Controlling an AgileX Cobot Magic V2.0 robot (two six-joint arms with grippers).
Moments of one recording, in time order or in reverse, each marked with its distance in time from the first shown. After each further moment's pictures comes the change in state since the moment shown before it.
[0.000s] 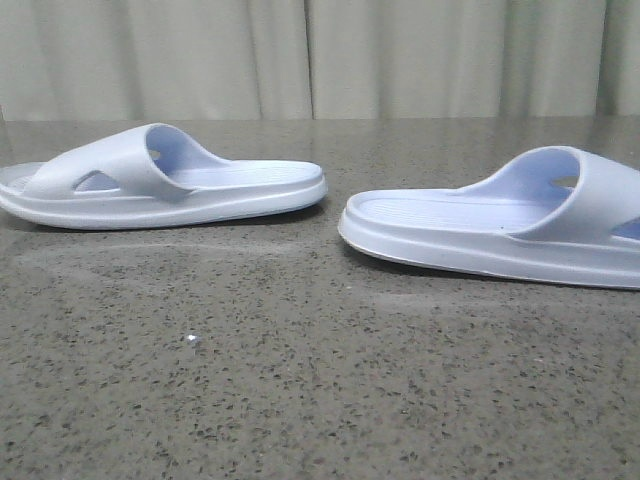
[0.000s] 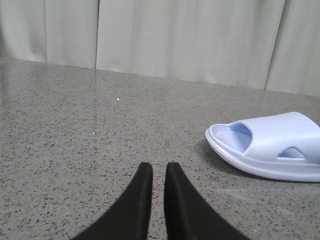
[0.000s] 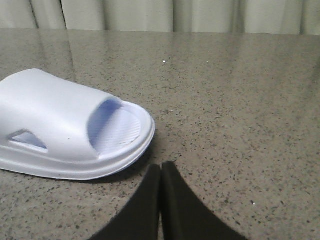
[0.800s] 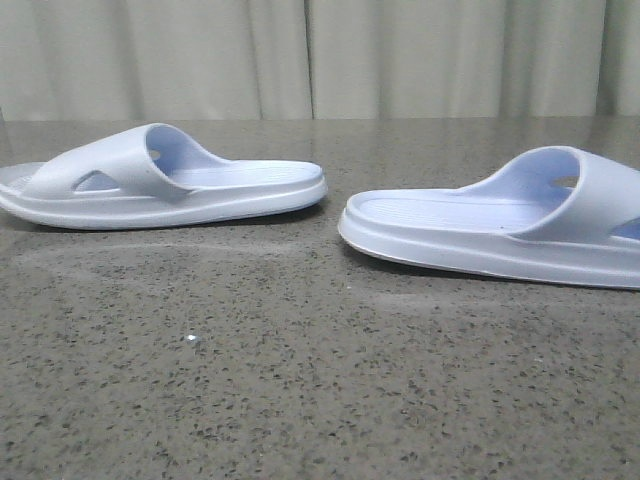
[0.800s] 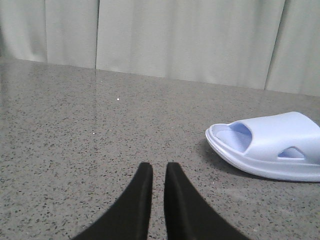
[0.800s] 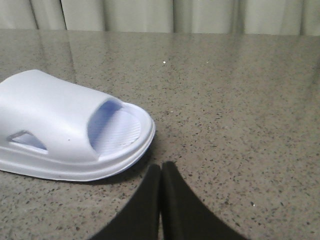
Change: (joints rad) left arm 0.000 0.000 0.000 0.000 0.001 0.000; right arm 0.000 0.000 0.000 0.000 -0.008 0.000
